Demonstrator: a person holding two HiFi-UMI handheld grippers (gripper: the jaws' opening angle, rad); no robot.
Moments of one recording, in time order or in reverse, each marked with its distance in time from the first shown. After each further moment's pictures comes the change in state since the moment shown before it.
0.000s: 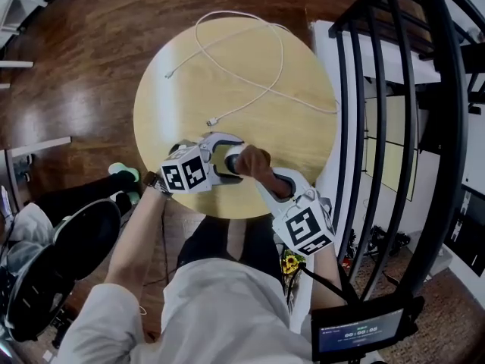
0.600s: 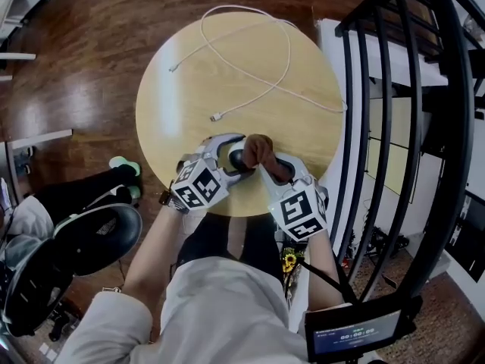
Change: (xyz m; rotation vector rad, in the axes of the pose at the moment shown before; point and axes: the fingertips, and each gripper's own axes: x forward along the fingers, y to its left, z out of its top) left arm 0.006 0.014 0.002 -0.143 -0.026 0.344; right arm 0.031 -0.026 -0.016 0.021 0.062 -0.095
